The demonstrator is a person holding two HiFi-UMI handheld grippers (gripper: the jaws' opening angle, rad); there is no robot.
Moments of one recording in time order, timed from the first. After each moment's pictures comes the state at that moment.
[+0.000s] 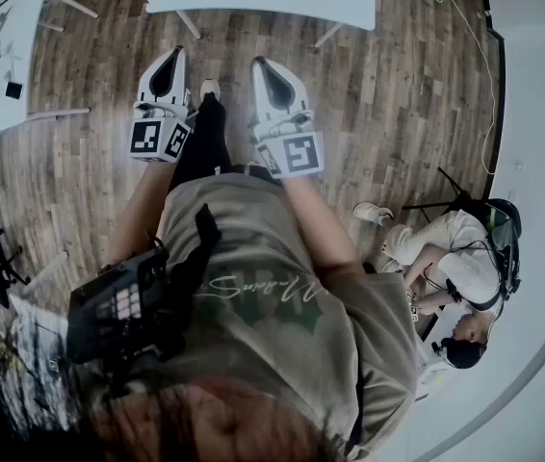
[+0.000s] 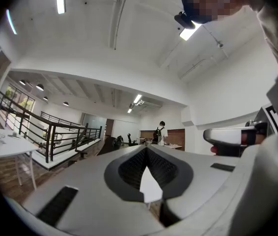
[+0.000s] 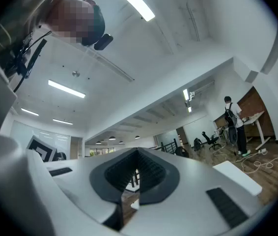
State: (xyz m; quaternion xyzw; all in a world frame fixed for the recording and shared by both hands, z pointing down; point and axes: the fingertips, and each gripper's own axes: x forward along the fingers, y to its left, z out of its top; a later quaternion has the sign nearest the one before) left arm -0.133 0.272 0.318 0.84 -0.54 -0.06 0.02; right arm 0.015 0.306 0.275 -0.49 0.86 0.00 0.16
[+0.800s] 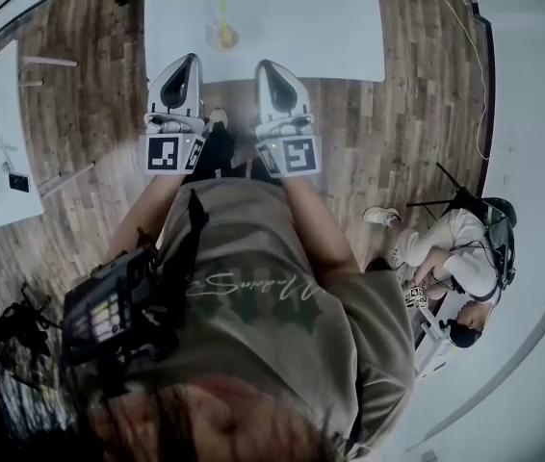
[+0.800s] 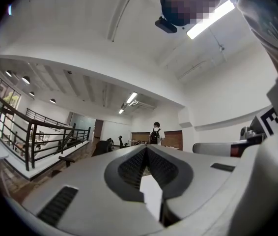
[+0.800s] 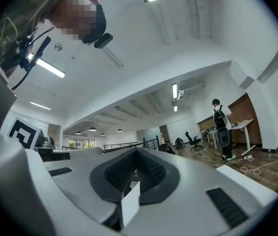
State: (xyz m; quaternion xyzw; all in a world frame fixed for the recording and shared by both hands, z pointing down) left arm -0.185 -0.014 0.319 0.87 -0.48 -0.06 -0.02; right arm -0.058 0.013 0.309 -0.58 0.81 -0.01 0.11
